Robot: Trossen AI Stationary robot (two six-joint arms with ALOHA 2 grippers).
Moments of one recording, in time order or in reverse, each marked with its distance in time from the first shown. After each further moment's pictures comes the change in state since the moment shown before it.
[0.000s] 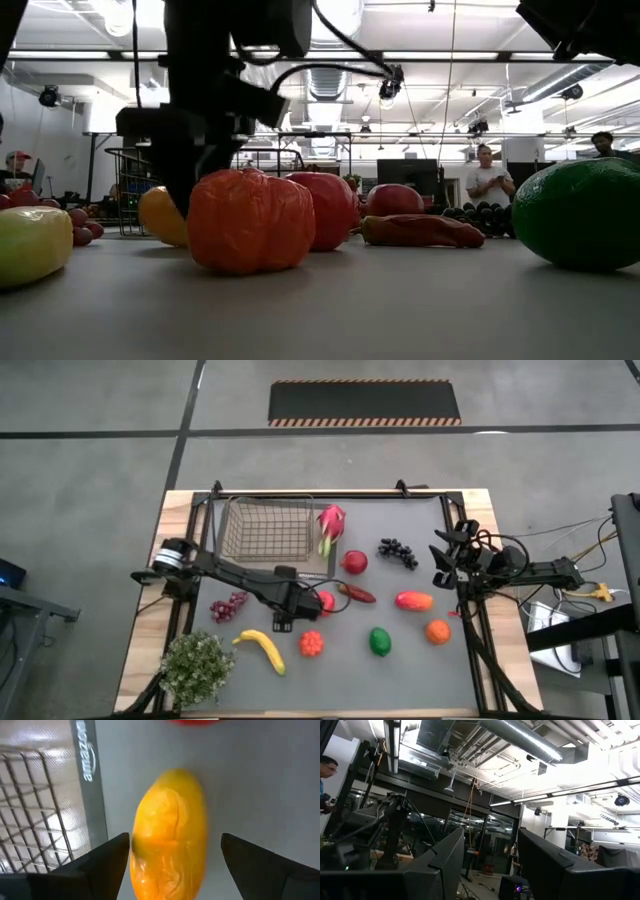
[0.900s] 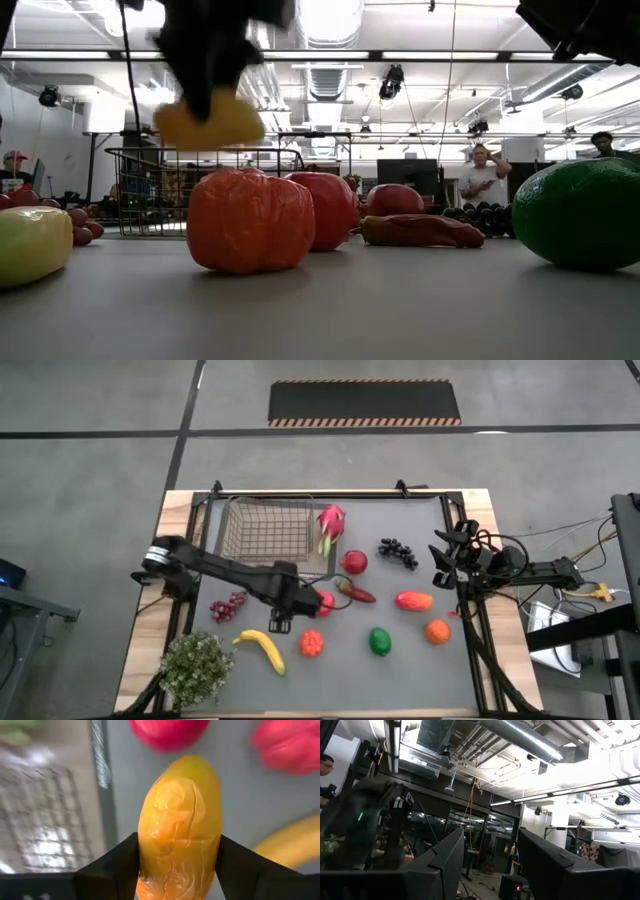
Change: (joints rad) left arm -0.009 -0.097 0.269 -0.240 0.056 0.076; right arm 0.000 0.000 0.000 -0.003 0.000 0.003
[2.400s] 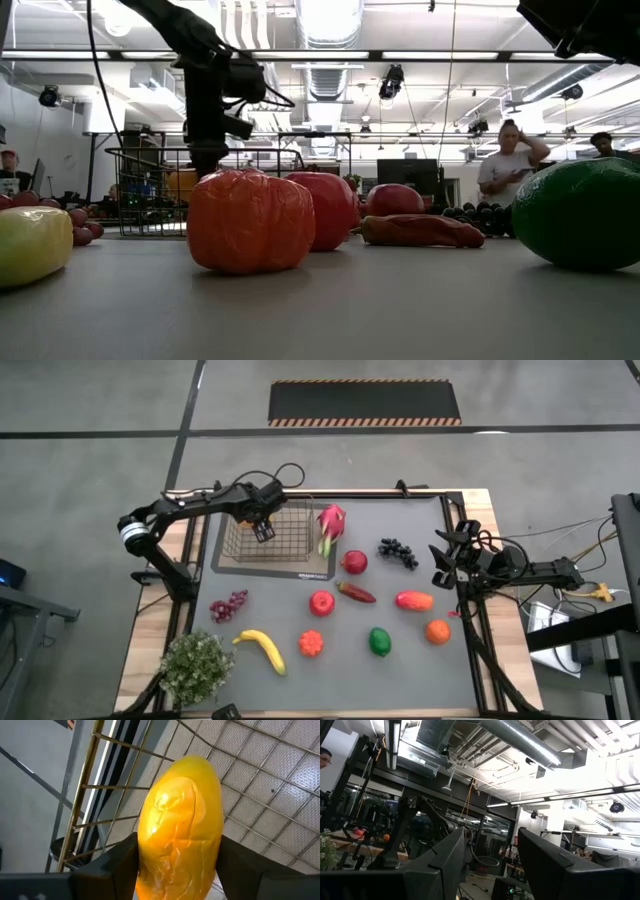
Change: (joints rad) left arm 0.821 -0.205 -0.464 0.425 -0.208 0.293; right arm 0.000 0.000 0.000 0.006 0.000 -0.053
